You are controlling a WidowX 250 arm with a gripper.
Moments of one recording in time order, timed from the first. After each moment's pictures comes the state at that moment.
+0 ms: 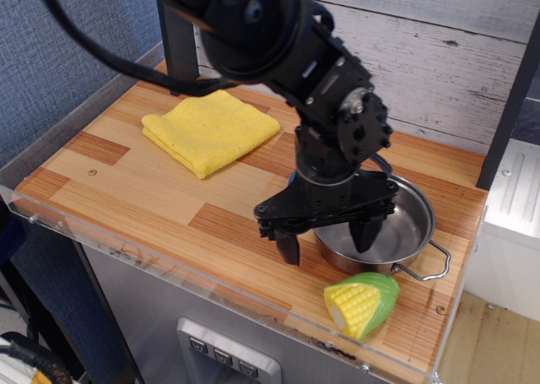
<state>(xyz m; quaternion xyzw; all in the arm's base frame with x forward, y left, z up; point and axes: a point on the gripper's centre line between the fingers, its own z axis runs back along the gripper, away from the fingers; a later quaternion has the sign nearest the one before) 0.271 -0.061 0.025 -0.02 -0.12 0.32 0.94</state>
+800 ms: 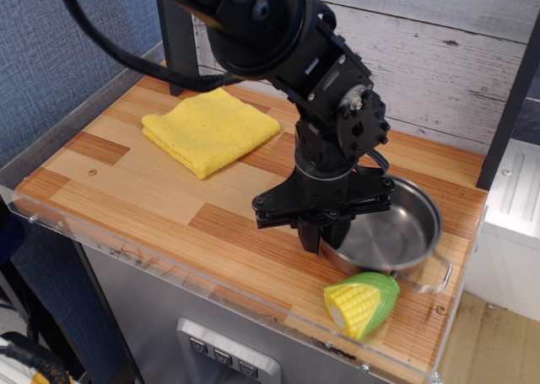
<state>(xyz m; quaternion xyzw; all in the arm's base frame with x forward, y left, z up) 0.276 -0.053 0.022 -0.01 -0.12 0.30 0.95</state>
